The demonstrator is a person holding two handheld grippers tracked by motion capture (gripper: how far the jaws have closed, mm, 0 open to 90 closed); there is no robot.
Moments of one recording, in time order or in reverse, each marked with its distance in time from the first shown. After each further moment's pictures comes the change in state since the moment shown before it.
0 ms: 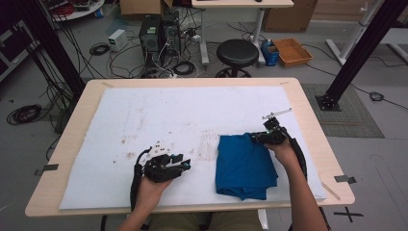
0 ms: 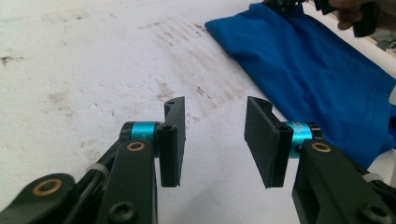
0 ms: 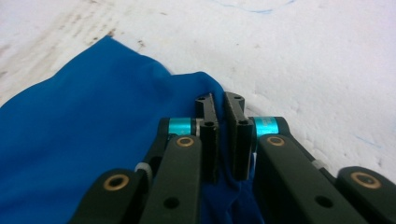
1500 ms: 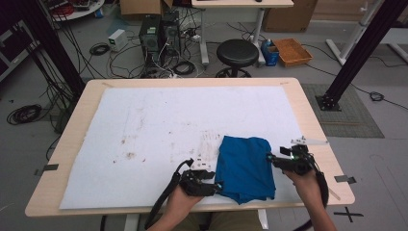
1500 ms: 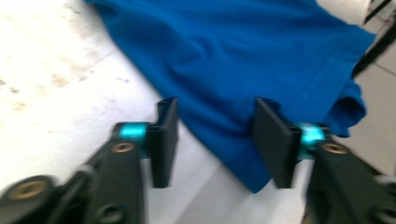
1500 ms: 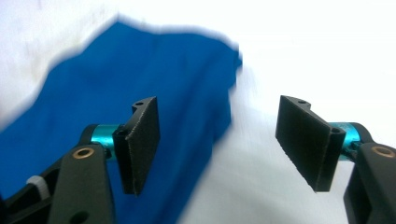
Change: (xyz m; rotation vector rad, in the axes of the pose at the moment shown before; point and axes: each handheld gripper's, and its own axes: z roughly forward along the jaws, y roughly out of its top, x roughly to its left) left arm -0.075 -0.008 0.057 0.190 -0.131 0.136; right arm 0.019 -0.081 -0.062 -0.232 -0.098 0.141
